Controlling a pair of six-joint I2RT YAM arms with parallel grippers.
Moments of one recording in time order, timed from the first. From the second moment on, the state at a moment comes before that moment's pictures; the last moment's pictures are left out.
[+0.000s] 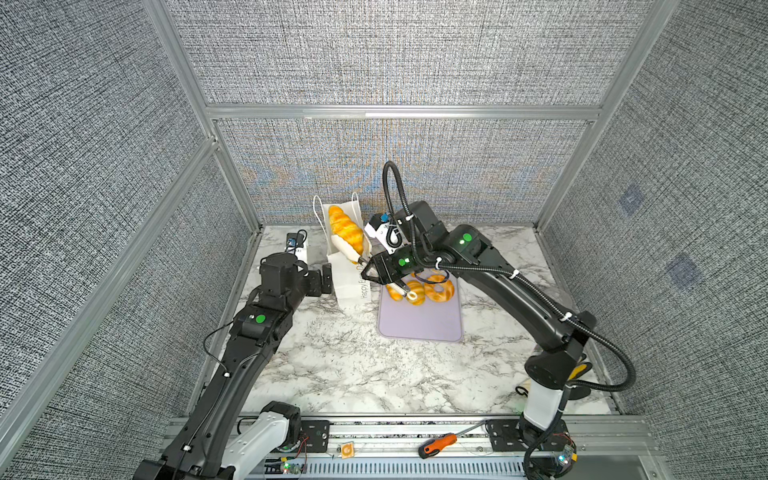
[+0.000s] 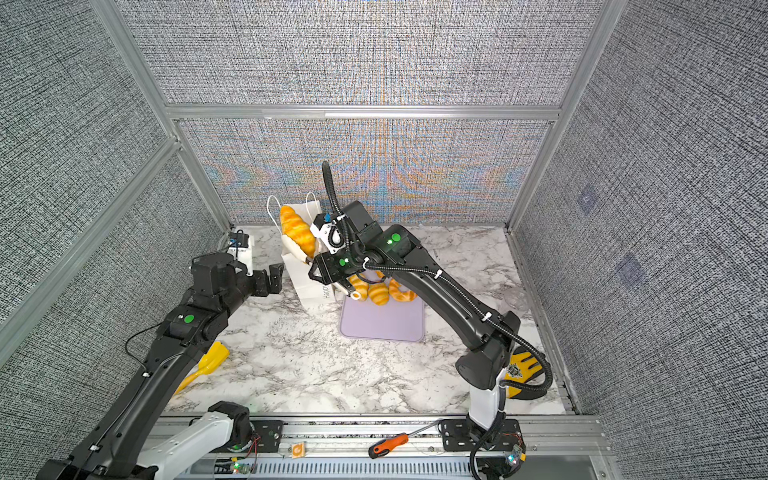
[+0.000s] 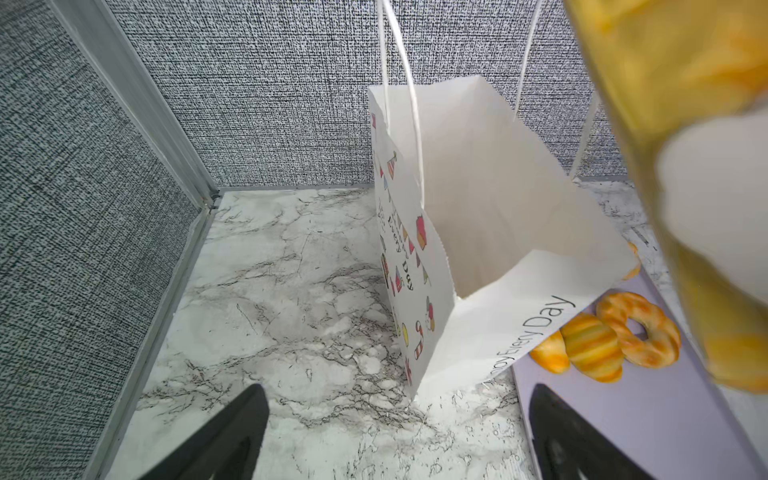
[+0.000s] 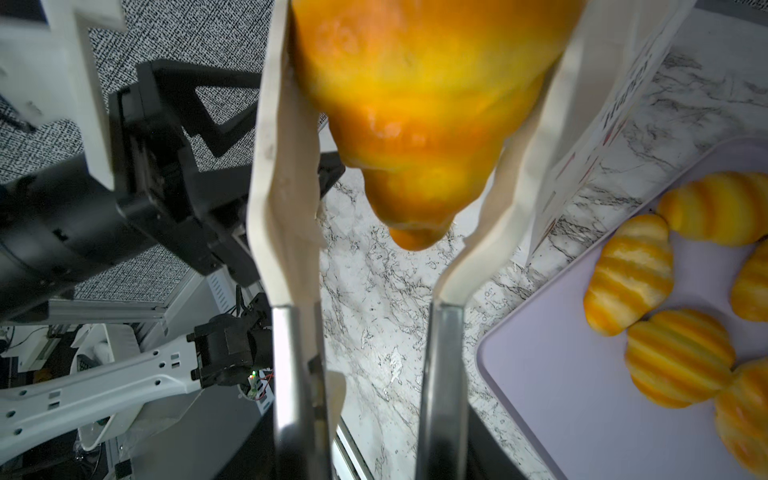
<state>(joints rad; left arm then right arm) -0.29 0.97 0.99 -0.49 -0.10 -0.10 0.84 1.88 2.17 -1.02 -0.32 0.31</state>
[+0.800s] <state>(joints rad) -0.29 0.91 0.95 -0.51 0.11 -0.03 0.83 2.08 2.34 -0.95 -0.18 0.41</state>
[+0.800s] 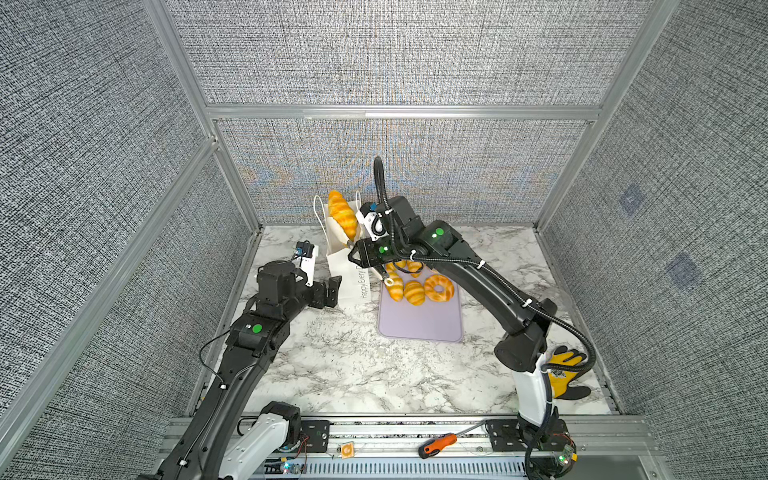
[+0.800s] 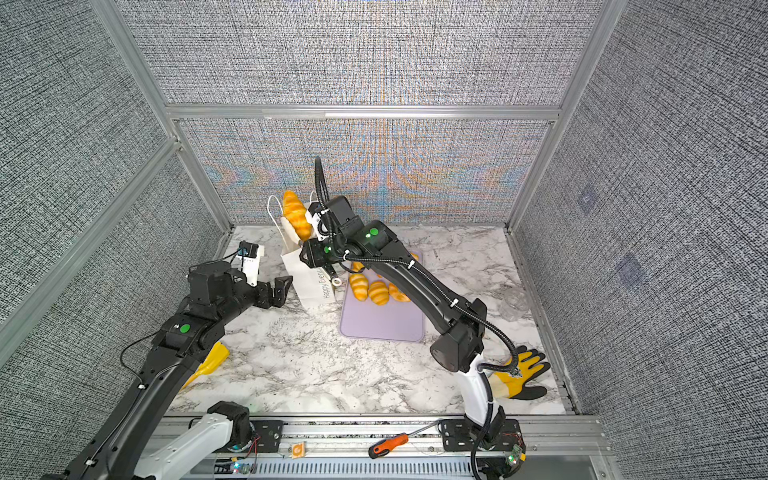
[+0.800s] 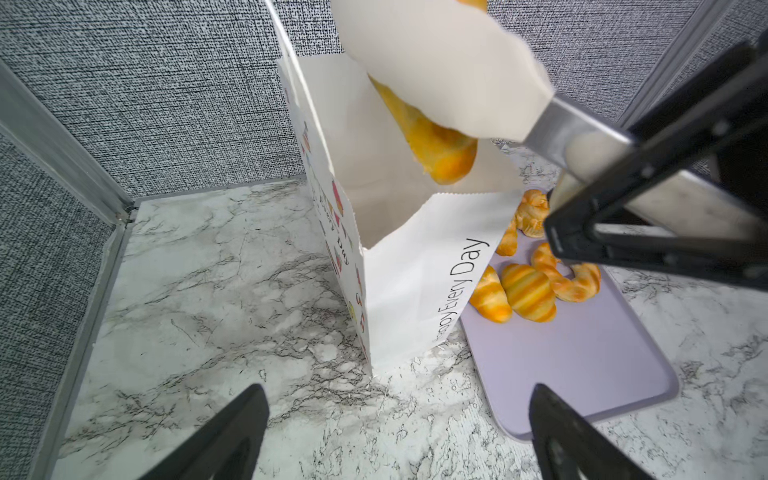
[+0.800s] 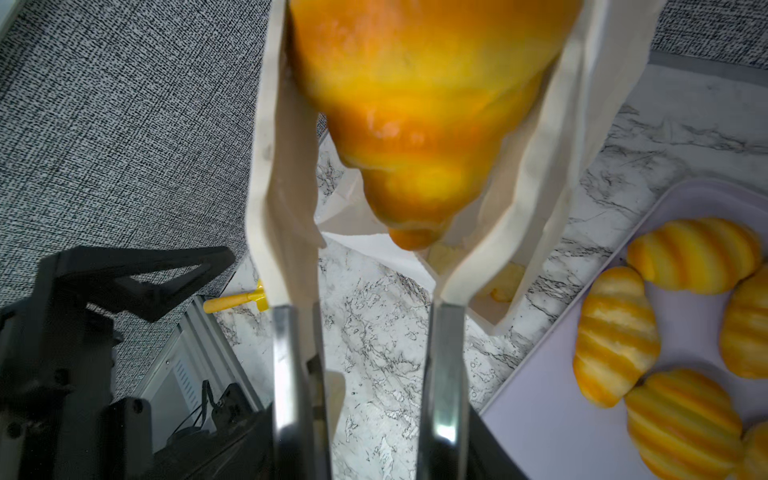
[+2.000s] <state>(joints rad) -0.29 0.90 0.98 -0.53 0.19 0.00 0.85 2.09 2.46 -1.12 -0.01 0.41</state>
